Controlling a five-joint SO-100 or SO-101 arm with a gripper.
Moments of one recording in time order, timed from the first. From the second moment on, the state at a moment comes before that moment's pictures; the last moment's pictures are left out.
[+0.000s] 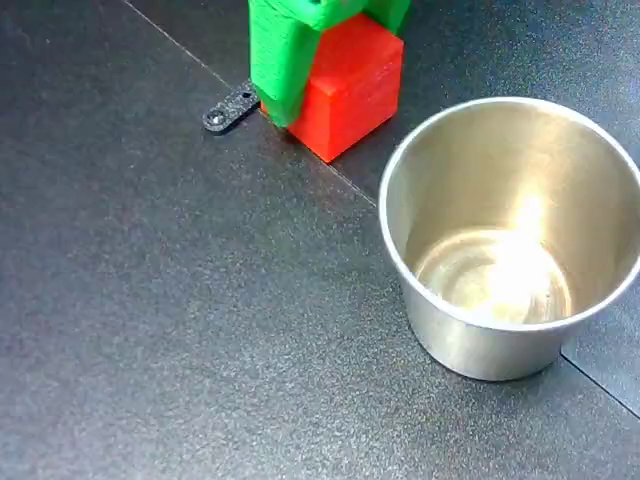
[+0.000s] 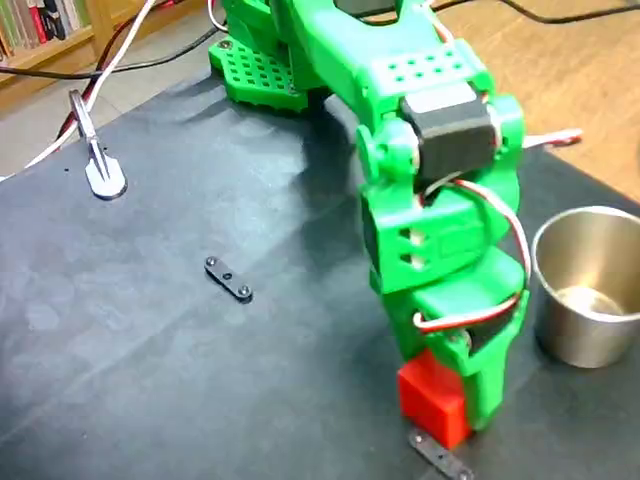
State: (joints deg) arm 25.1 37.6 25.9 86.4 -27.1
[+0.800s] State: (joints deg) arm 21.8 60.4 27.4 86.4 -27.3
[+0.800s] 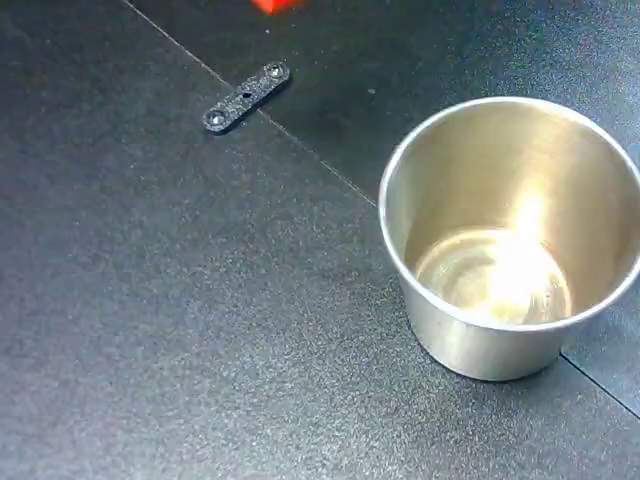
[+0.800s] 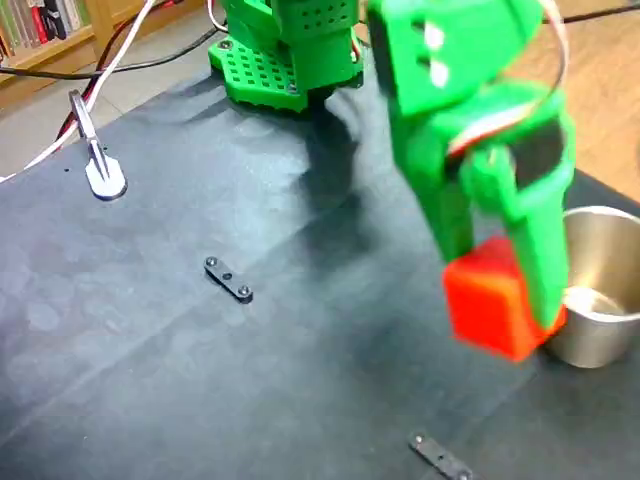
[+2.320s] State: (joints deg) arm 6.0 79.0 58.8 69.3 -16.8
